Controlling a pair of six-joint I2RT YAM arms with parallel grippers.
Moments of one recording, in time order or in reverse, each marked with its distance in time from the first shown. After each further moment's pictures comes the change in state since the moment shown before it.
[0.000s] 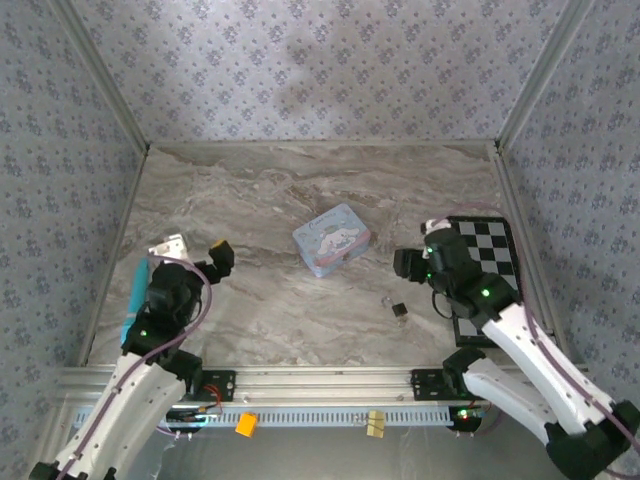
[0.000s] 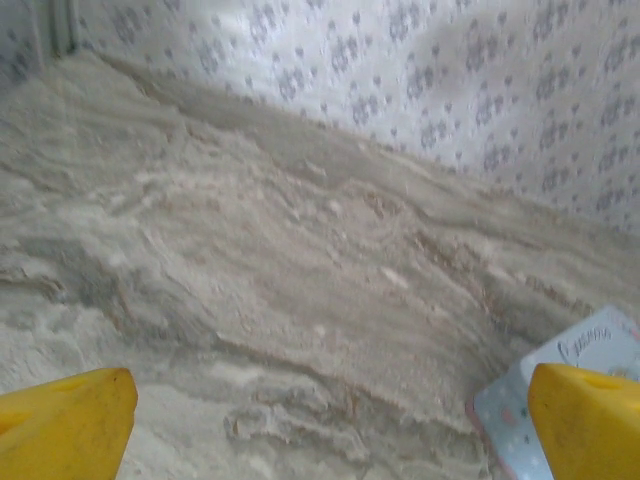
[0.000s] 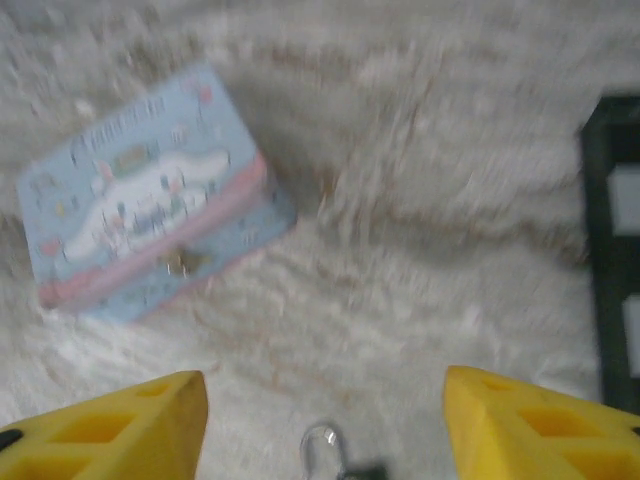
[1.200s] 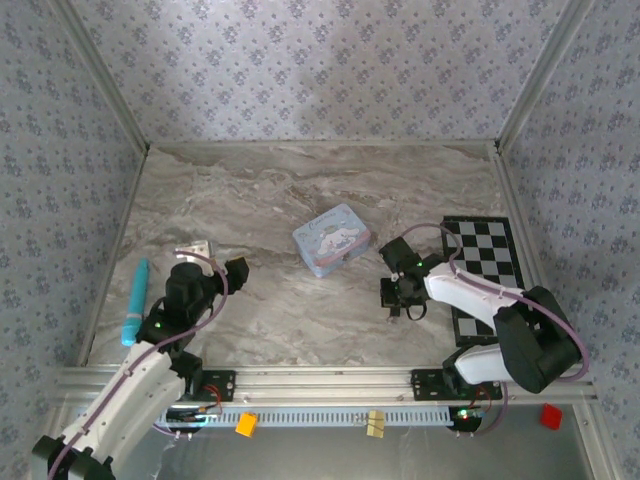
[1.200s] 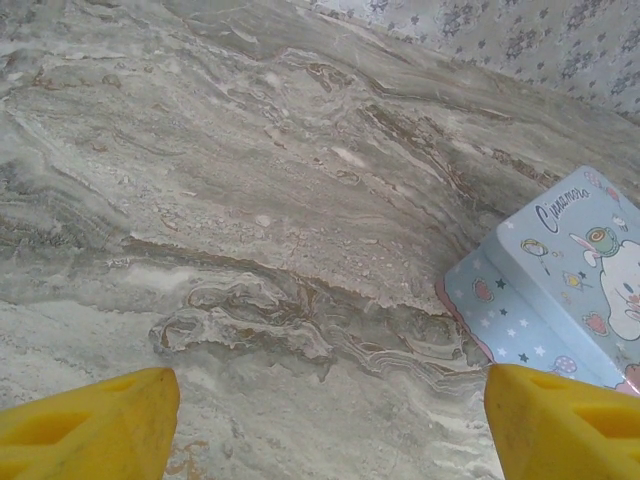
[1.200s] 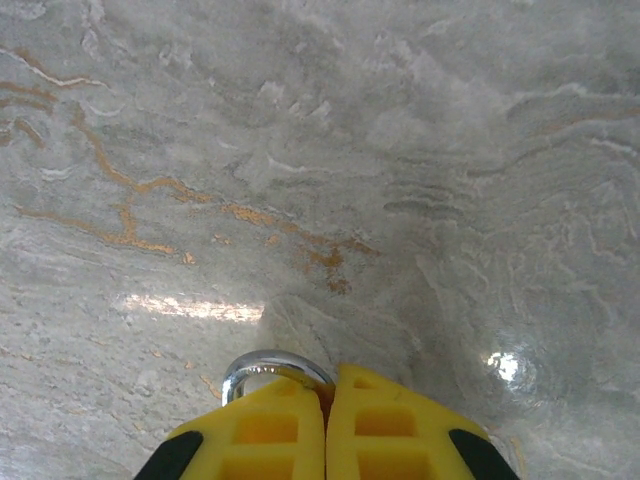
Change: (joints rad) left arm -0.021 0.102 -0.105 0.067 0.199 0.008; right arm 0.034 0.591 -0.121 0.064 -0.195 0.095
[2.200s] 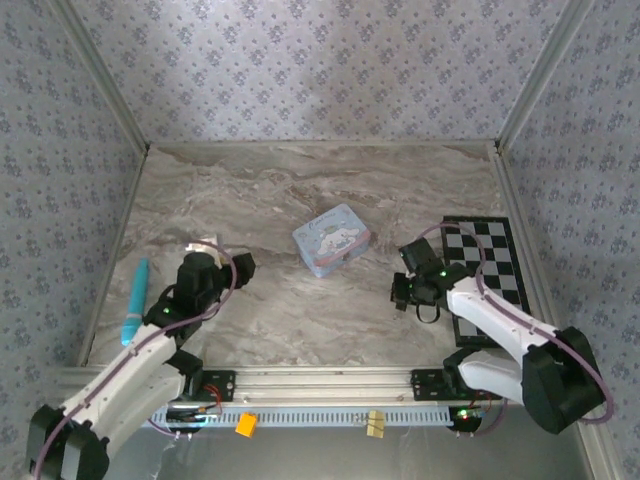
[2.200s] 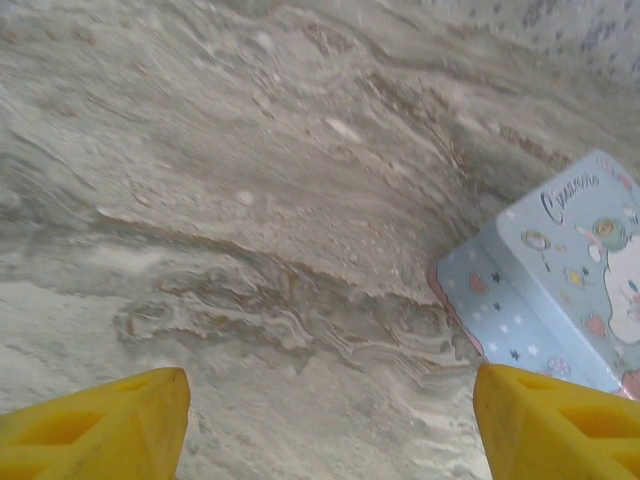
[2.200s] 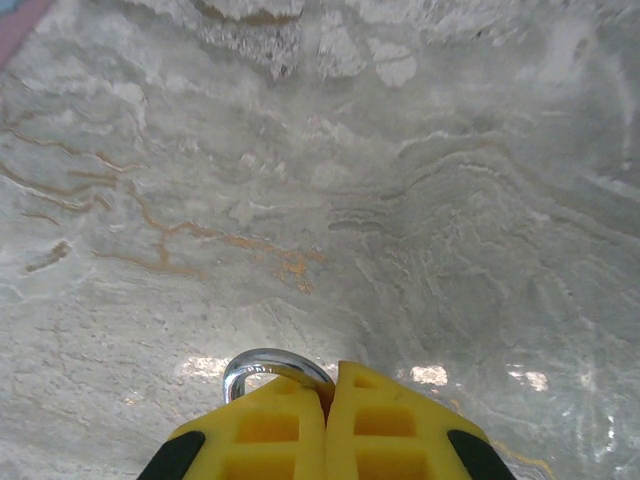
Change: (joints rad) left arm -0.055 0.142 0.061 0.012 -0.039 -0.070; right arm -0.072 -0.211 -0.062 0.002 -0.015 0.051
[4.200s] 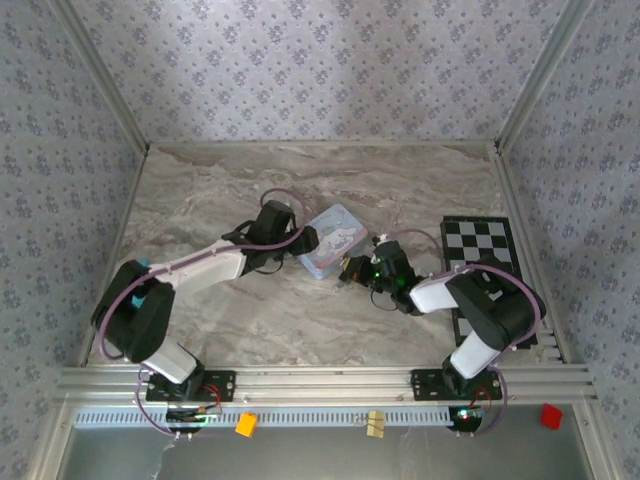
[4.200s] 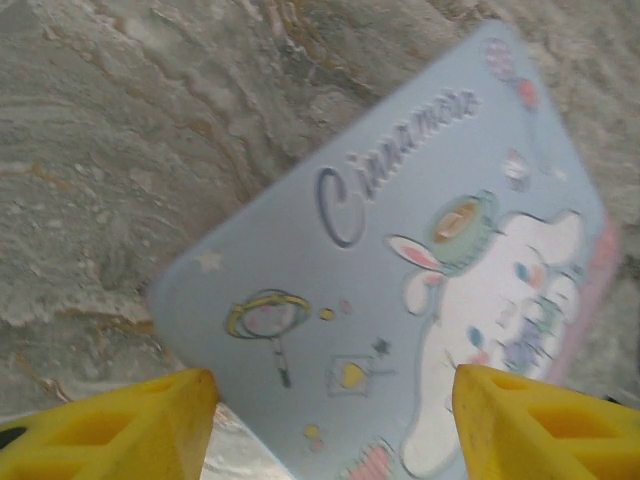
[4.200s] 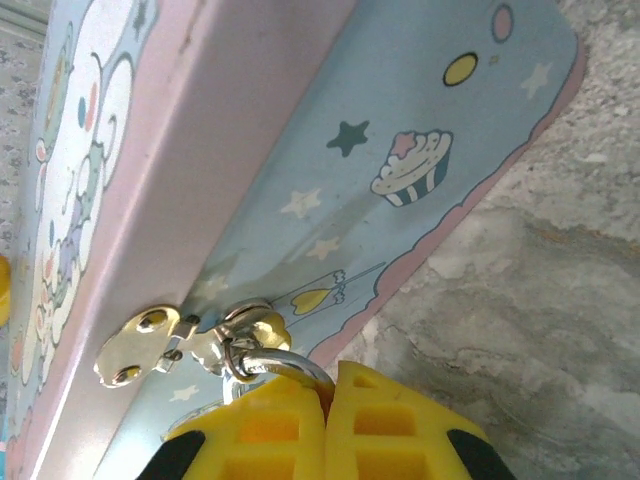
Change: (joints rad) left arm -0.221 0.890 0.589 -0.016 0.156 -0.242; right arm 0.100 0.472 -0.163 1.223 -0.172 0.379
